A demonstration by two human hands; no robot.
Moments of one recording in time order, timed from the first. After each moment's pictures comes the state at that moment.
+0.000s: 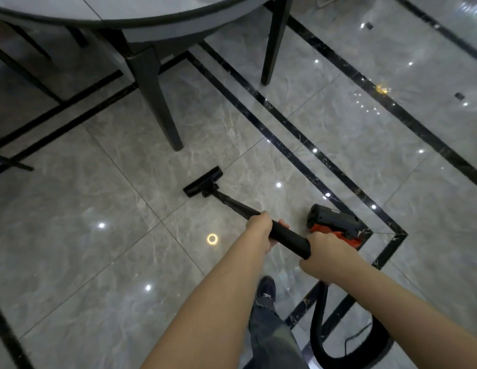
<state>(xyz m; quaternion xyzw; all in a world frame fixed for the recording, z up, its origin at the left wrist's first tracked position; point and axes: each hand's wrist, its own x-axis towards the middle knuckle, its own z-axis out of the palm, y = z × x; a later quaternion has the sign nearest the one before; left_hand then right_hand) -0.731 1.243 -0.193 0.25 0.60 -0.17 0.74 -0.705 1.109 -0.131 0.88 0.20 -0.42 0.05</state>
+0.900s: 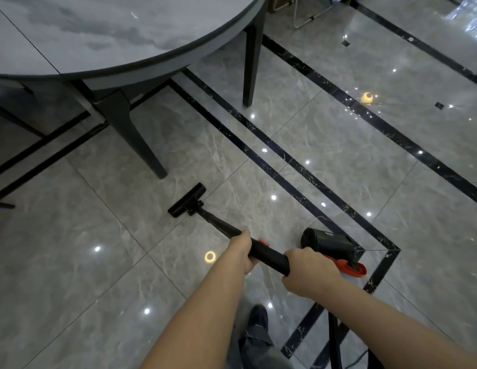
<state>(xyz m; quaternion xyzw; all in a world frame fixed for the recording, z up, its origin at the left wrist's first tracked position) -0.655 1.240 -0.196 0.27 0.62 -0.17 0.72 -0.625 1.105 -0.134 0.88 0.24 -0.42 0.05</state>
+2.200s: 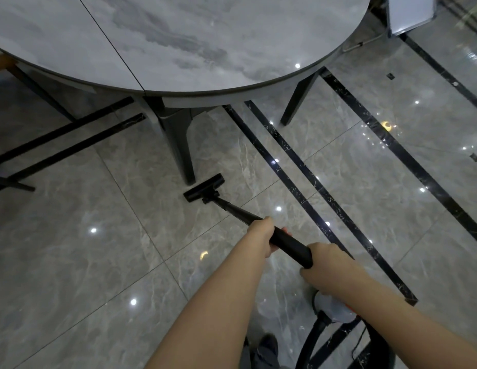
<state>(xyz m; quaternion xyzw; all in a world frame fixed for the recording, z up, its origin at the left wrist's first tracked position) -0.599 1.428 -0.188 0.24 0.59 -0.17 0.75 -0.570 1.290 -0.123 0.89 0.22 -0.40 0.06</state>
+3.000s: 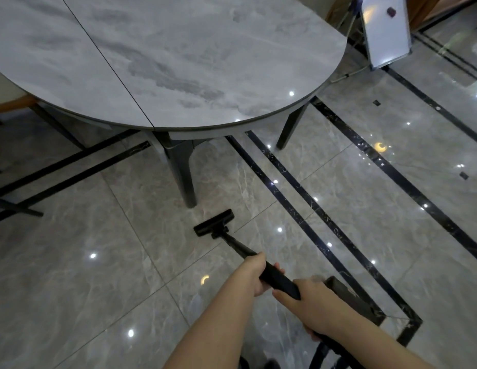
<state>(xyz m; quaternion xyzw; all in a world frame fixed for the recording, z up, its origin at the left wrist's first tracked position) -0.636 1.418 -0.169 0.22 0.60 -0.21 0.74 -0.608 1.288 -0.081 0.85 0.15 -0.50 -0.09</state>
